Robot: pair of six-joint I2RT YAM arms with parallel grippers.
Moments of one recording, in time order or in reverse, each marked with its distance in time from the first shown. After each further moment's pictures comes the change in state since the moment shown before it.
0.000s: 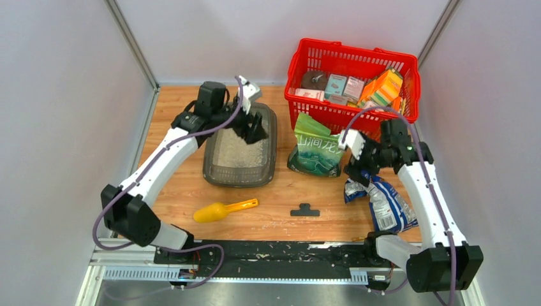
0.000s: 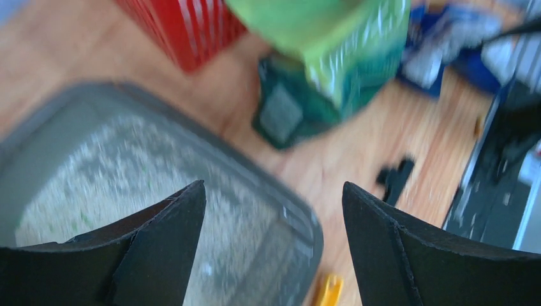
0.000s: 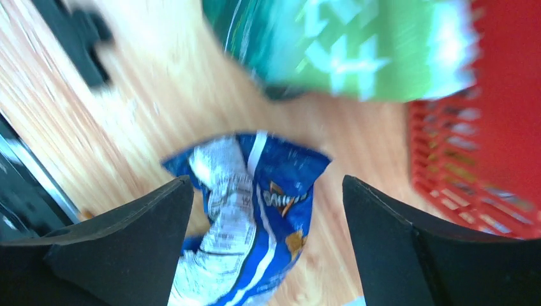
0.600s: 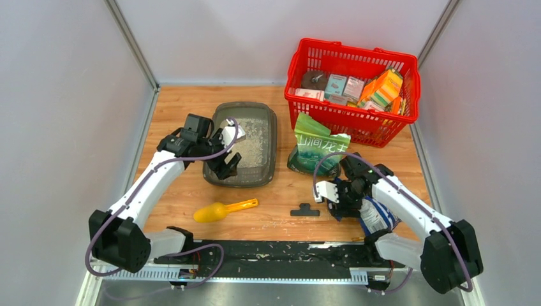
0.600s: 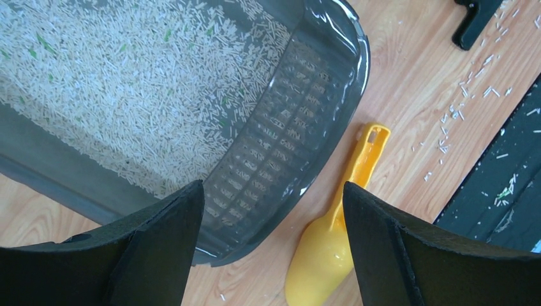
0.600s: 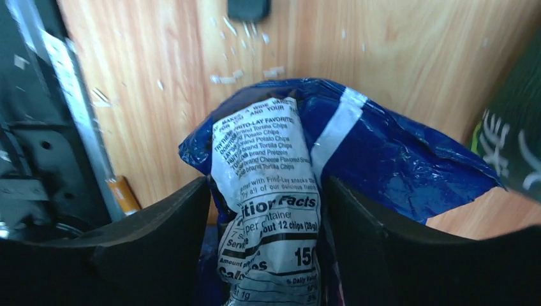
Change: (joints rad) left arm 0.105 -0.184 -0.290 -0.225 -0.116 0.283; right arm 0.381 0.031 -0.304 0.095 0.066 -0.035
